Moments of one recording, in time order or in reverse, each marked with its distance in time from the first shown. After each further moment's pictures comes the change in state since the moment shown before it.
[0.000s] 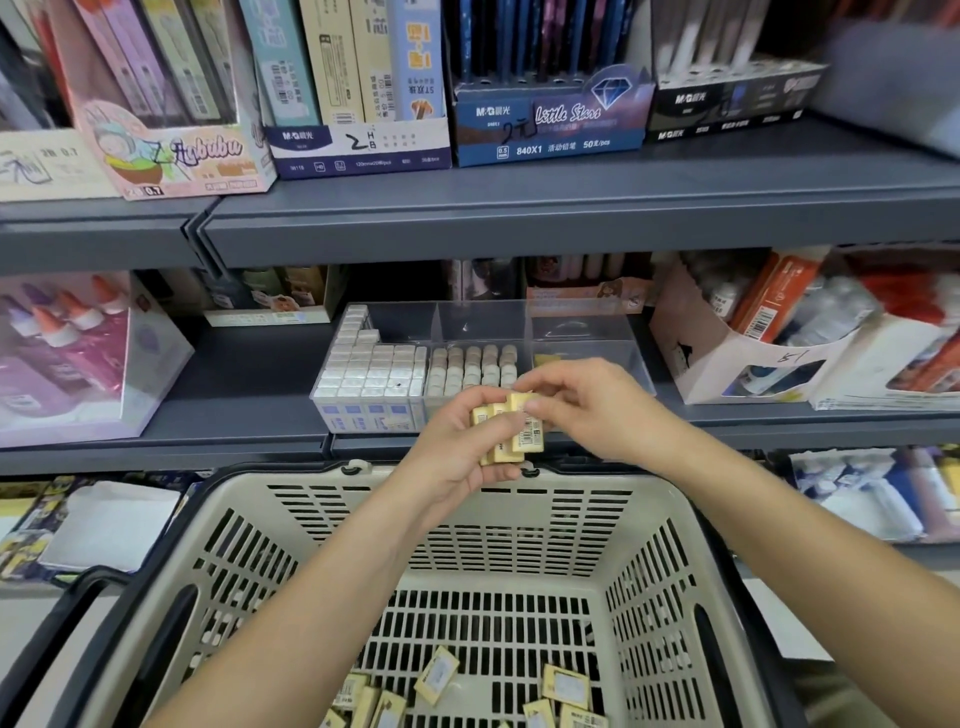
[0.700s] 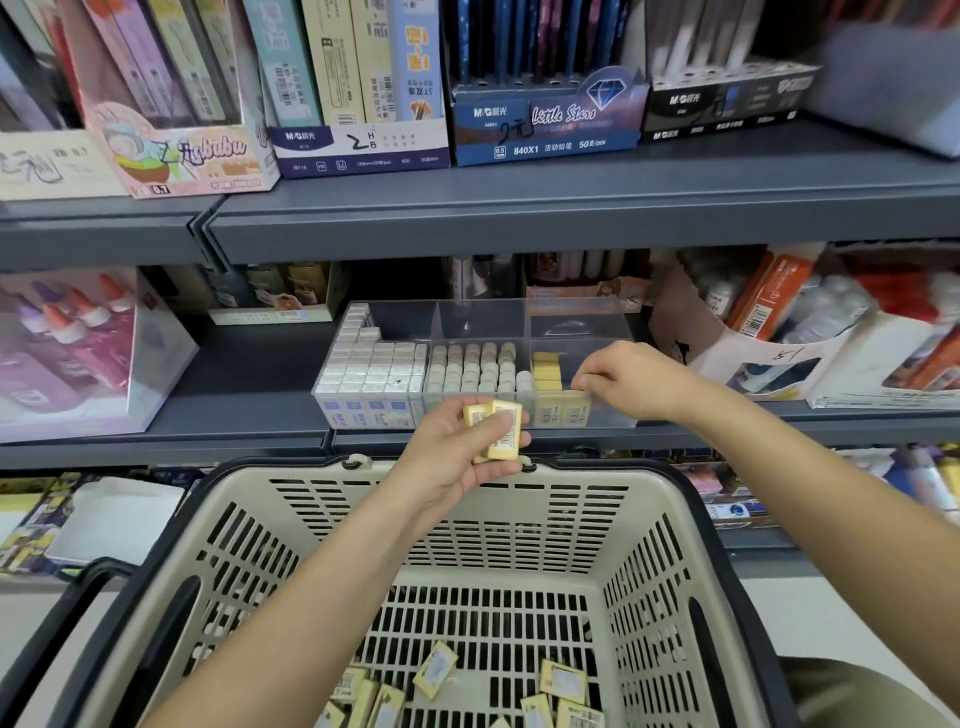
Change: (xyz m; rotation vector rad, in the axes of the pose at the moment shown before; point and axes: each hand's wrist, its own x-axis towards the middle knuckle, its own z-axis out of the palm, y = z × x) left_hand -0.010 -0.002 0.000 -0.092 0.050 0.020; right_hand 0.027 0.056 -0.030 -0.411 -0.094 0.100
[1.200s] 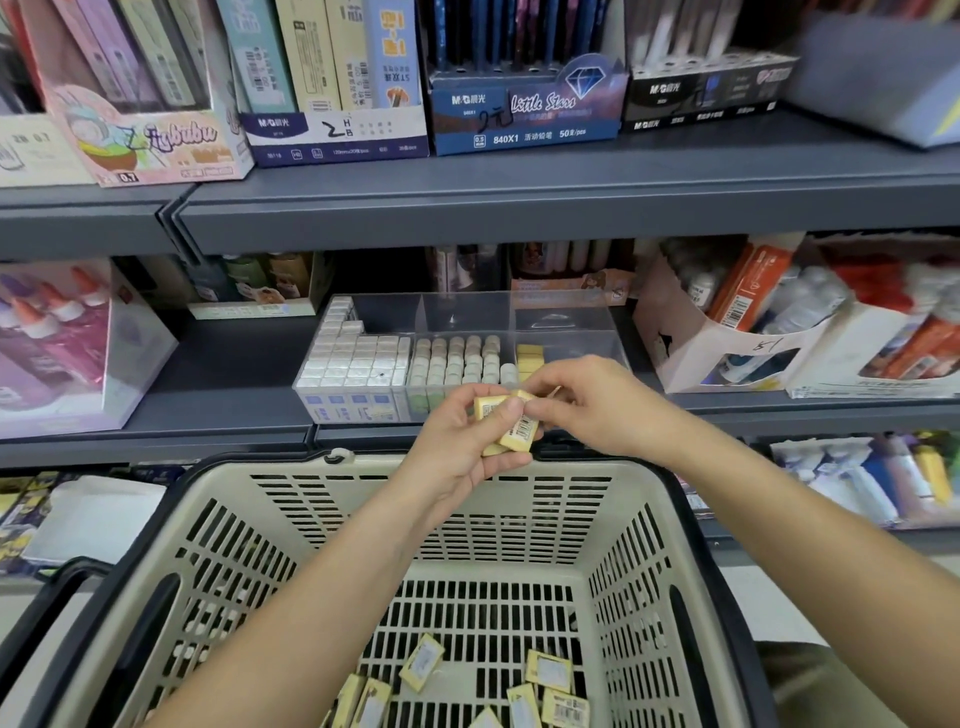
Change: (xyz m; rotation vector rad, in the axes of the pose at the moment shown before) left_hand 0.008 -0.011 0.016 -0.030 -0.053 0.019; right_hand -0.040 -0.044 0.008 0.377 0.034 -0.132
